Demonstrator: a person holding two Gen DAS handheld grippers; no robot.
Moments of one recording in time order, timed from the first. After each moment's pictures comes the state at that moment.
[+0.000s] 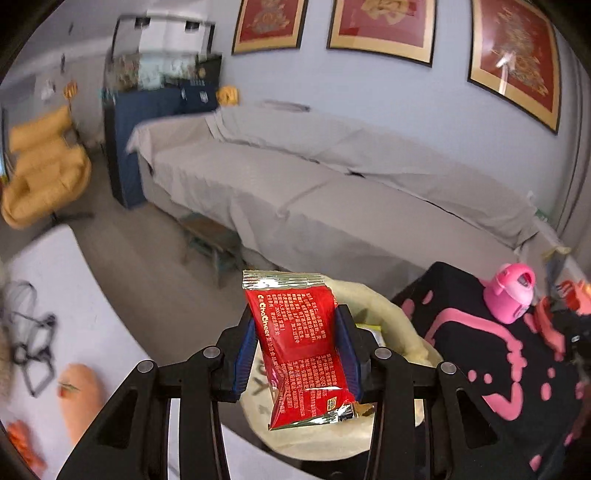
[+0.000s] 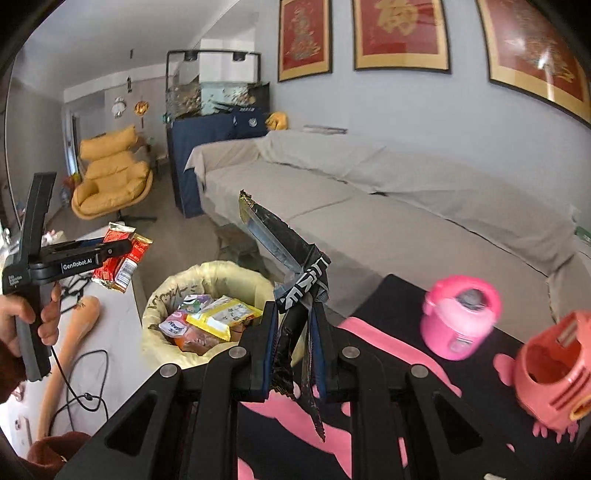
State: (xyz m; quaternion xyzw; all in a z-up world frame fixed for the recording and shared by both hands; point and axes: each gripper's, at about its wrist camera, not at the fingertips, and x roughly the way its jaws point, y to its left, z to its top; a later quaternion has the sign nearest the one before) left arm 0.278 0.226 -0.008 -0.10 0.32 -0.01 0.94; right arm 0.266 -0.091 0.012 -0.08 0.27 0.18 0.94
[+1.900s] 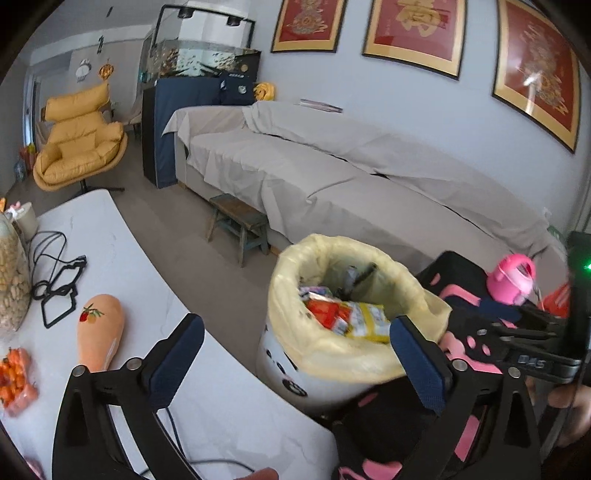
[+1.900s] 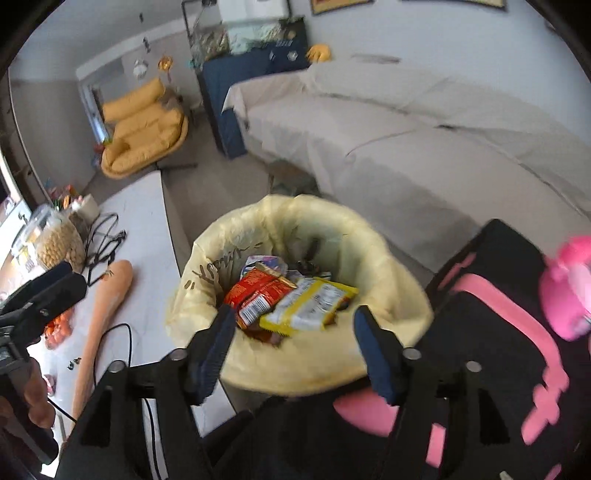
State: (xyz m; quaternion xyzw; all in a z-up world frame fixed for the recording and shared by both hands) left arm 0.172 0.209 -0.017 -0.11 0.31 0.06 0.94; right arm 0.310 -0.011 -0.052 -0.06 0.39 0.25 0.89
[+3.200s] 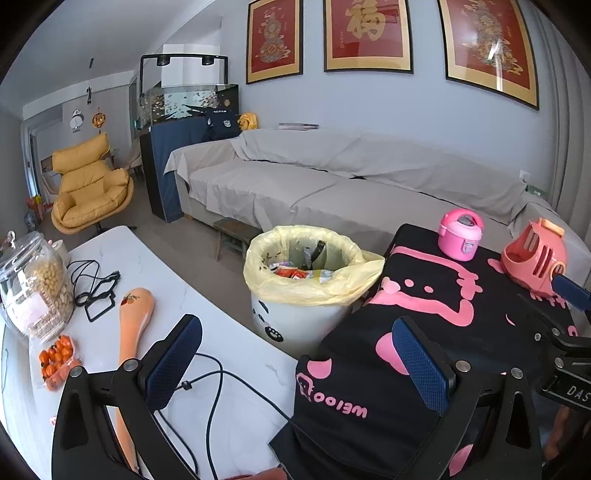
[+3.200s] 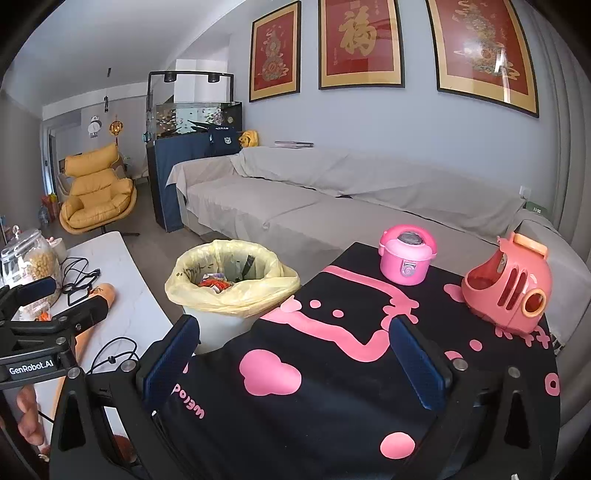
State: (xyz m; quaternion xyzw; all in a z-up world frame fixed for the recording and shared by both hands) left arm 0.016 0.085 0.027 -0.03 0.28 0.07 0.96; right arm 0.066 -0.127 0.015 -0.05 0.23 0.11 0.97
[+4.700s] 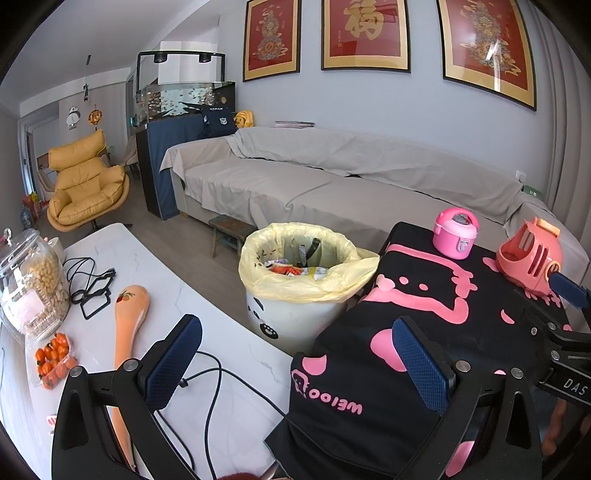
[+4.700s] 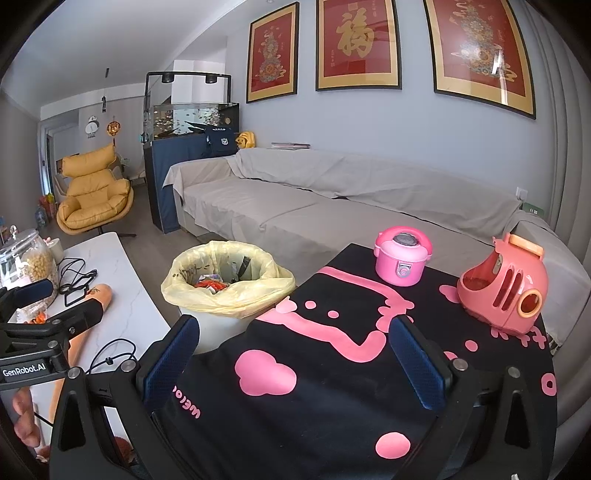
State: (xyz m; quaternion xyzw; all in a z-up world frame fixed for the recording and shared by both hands) left arm 0.015 0.081 0.029 -0.04 0.28 0.07 0.96; right arm 0.066 -0.132 0.017 -0.06 0.23 0.11 0.97
